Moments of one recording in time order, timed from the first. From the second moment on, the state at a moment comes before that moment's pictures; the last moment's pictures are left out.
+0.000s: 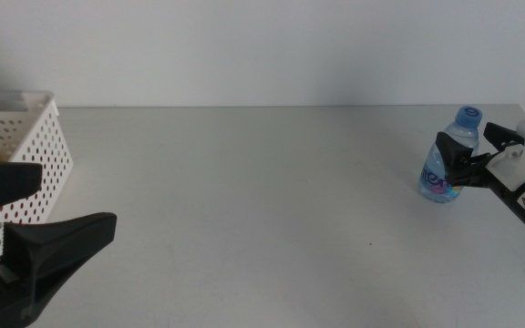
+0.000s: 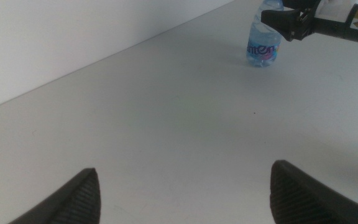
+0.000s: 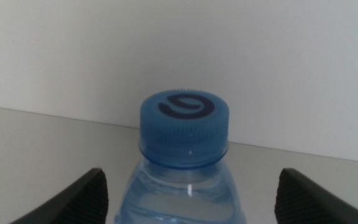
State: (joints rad) left arm -0.68 0.59 -0.76 0.05 0.66 -0.04; right arm -0.07 1.89 -0.63 -0.32 -1.14 0.11
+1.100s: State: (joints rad) left arm -0.68 0.59 -0.76 0.05 0.66 -0.04; right arm 0.28 2.04 -0.92 -0.44 -1.07 0.29
